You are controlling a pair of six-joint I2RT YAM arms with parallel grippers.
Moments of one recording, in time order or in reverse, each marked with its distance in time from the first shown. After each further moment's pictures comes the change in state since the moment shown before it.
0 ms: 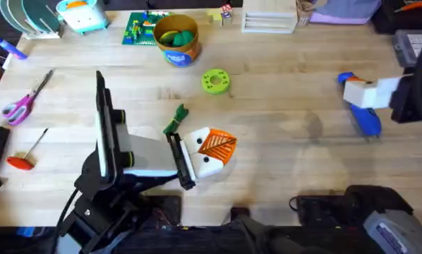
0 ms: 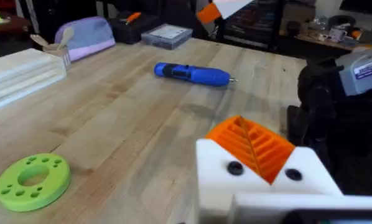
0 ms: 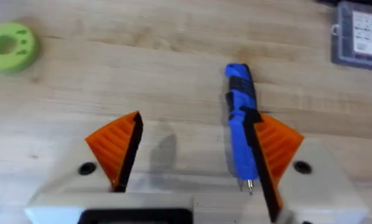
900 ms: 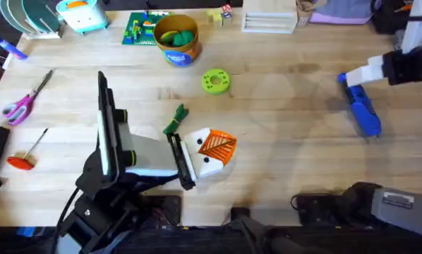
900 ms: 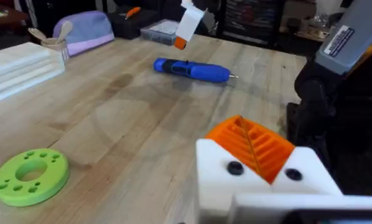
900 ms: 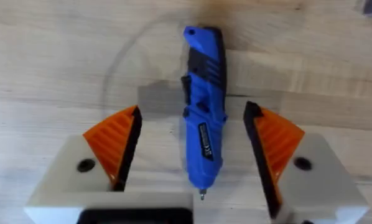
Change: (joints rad) left arm 0.000 0.000 0.000 -0.018 0.000 0.000; right arm -0.274 0.735 0.237 0.016 -0.058 -0.280
